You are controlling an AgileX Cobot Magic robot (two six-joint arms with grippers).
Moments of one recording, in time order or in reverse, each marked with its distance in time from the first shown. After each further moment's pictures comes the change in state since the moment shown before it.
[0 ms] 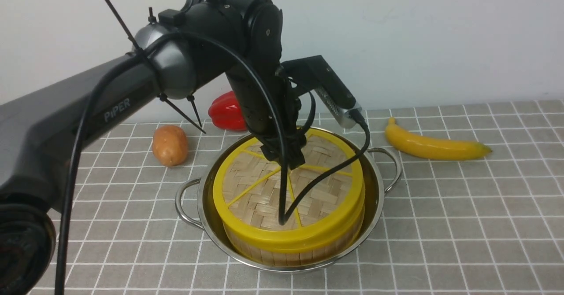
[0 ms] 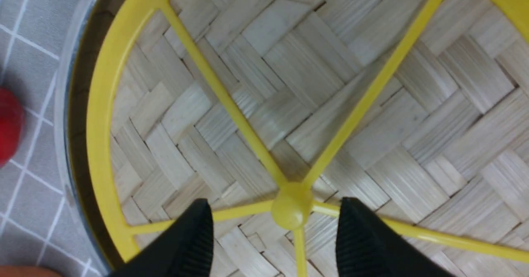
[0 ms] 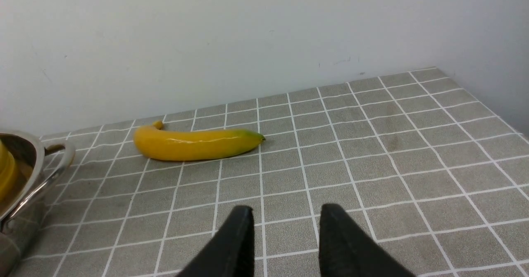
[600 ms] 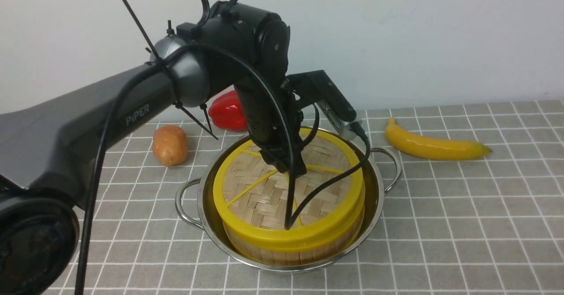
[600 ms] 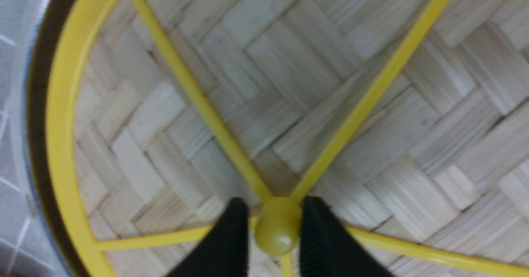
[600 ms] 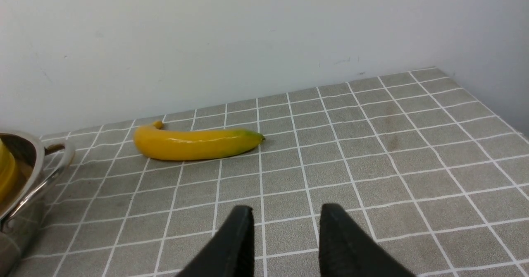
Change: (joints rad) right arm 0.000 0.000 0.000 0.000 0.000 0.000; left arm -0.001 0.049 -0.002 0.010 0.006 -0.001
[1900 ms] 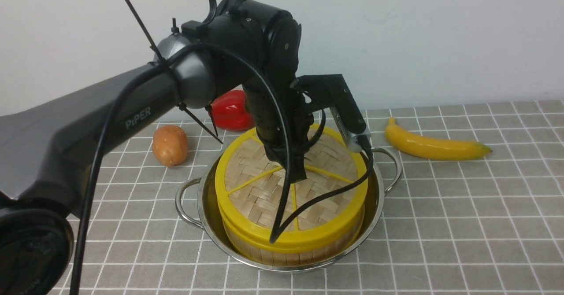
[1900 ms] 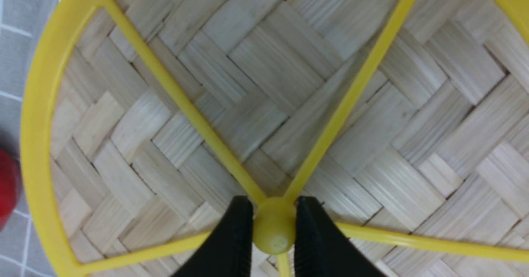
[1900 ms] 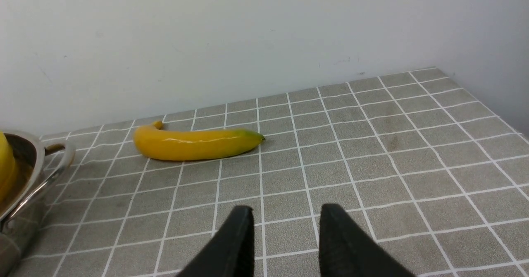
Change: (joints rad) right arm 0.000 0.000 0.000 0.000 0.000 0.000; left arm -0.035 -0.024 0.001 0.017 -0.004 0.151
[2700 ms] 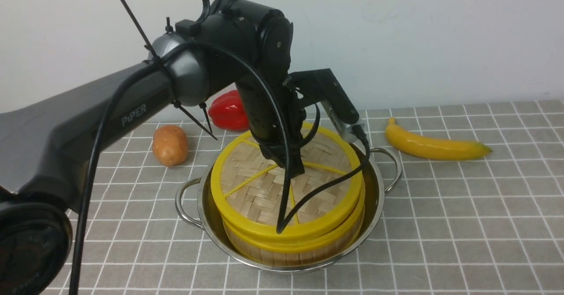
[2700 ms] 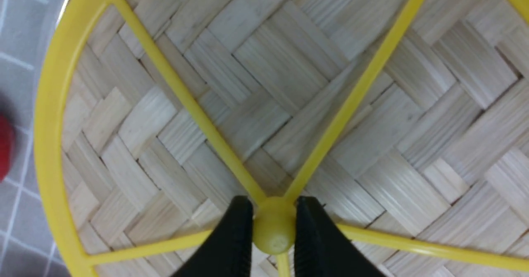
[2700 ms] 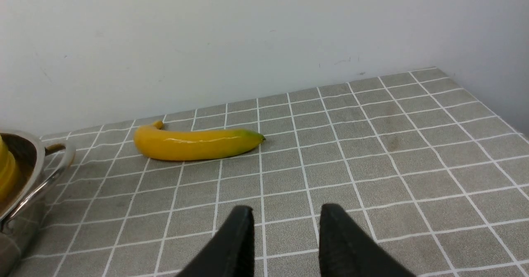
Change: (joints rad) right arm 0.000 0.000 0.000 0.000 0.000 0.000; left arm 0.025 0.003 0.001 0.000 -0.006 -0.097
